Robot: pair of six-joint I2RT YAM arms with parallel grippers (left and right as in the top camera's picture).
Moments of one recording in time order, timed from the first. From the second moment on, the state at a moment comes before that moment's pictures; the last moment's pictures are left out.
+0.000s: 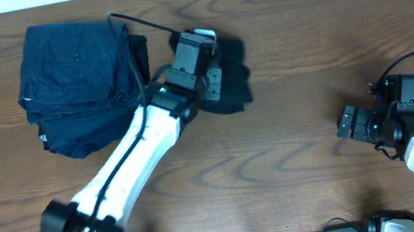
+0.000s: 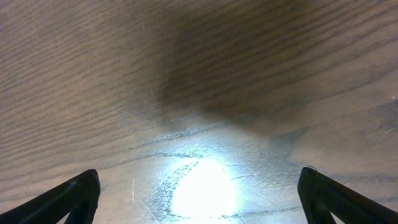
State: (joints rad) left arm -0.54 1.64 1.24 -0.45 -0.09 -0.18; right arm -0.20 1.17 0.60 -0.62 -0.10 0.21
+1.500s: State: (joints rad) left arm 0.01 1.55 1.25 -0.31 -0.38 0.14; right arm -0.20 1.17 0.60 -0.62 -0.10 0.21
